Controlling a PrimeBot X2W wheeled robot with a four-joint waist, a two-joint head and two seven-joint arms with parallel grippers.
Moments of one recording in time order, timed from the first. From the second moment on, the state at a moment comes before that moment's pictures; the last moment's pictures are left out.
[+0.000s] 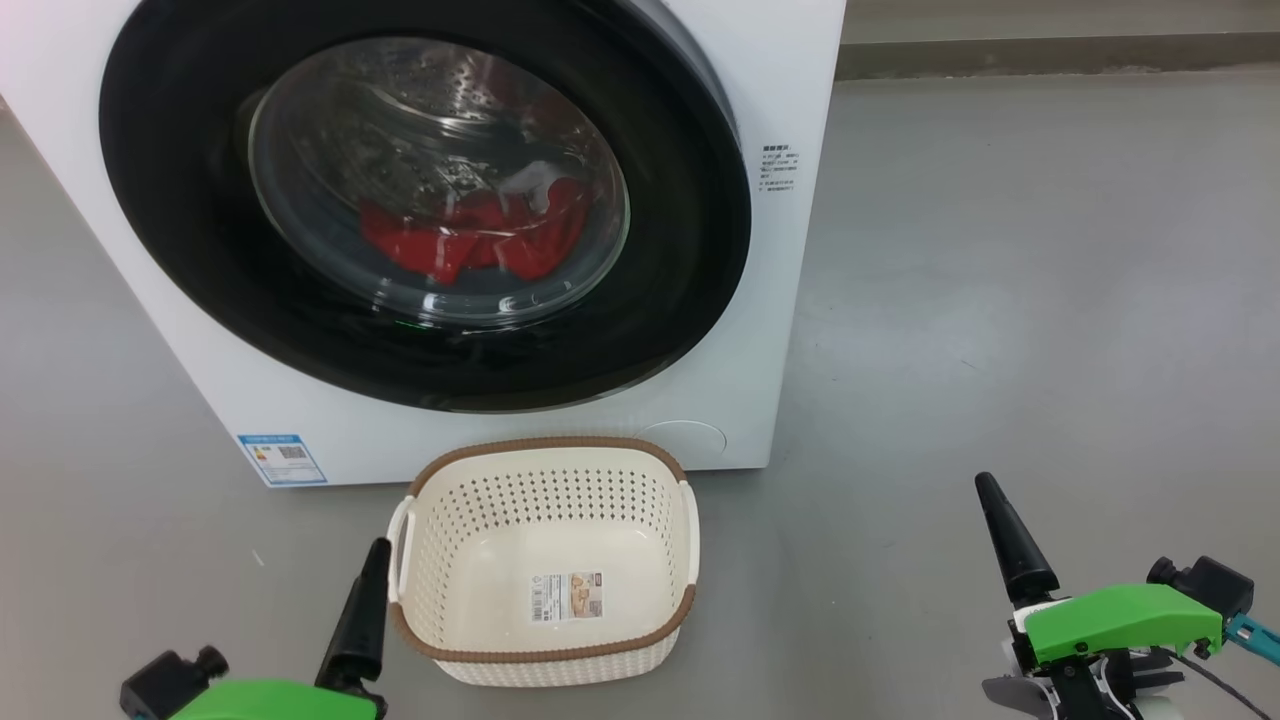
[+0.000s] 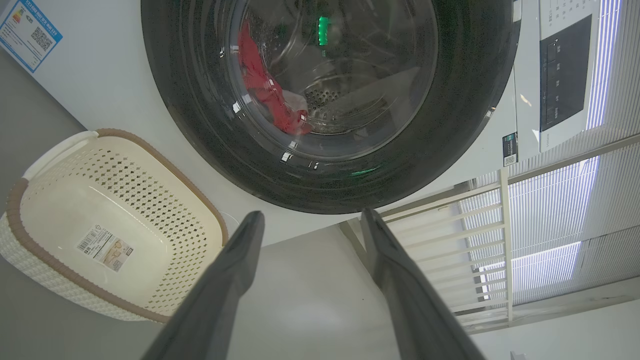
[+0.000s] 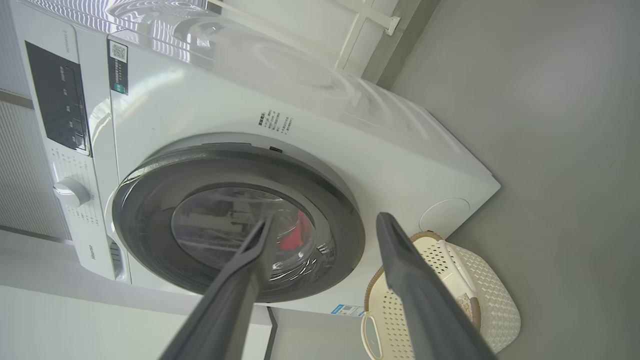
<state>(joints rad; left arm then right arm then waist) -0.10 0.03 -0.03 0.33 -1.22 -0.11 -0.04 -0.11 -0.03 0.01 0.40 1.35 0.13 -0.04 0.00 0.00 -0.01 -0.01</state>
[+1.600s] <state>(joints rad) -0.20 0.03 -0.11 0.34 -0.50 0.03 -0.17 -0.21 -0.03 0.04 0.43 0.74 0.13 -0.17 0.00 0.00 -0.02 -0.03</state>
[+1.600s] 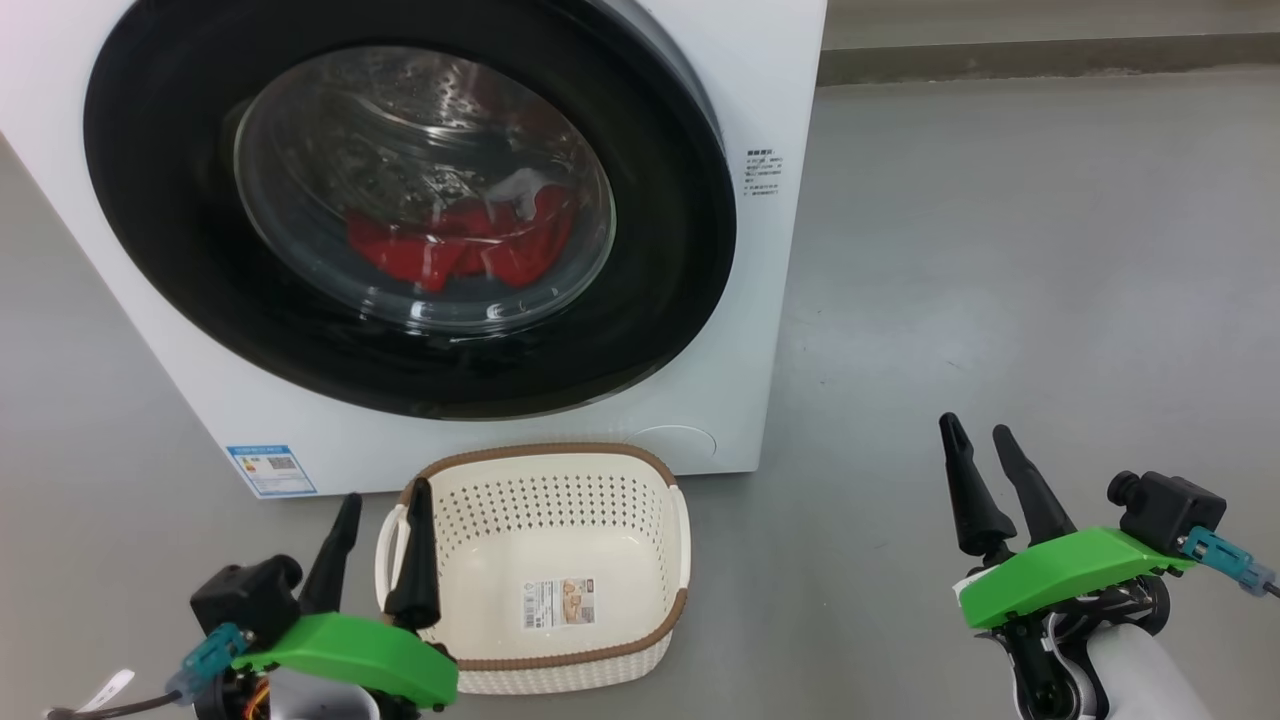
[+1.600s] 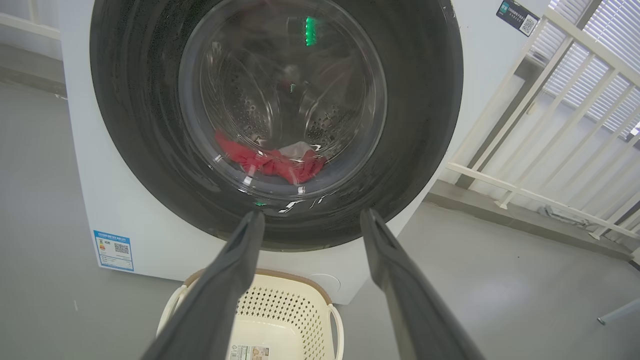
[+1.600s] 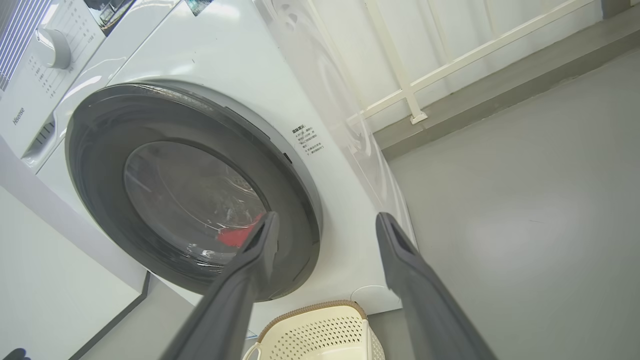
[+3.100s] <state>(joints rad) -0.26 0.03 -0.14 0.36 -0.22 0.08 -0.25 -0.29 -0.05 0.07 0.45 0.43 0.13 -0.25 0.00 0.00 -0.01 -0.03</state>
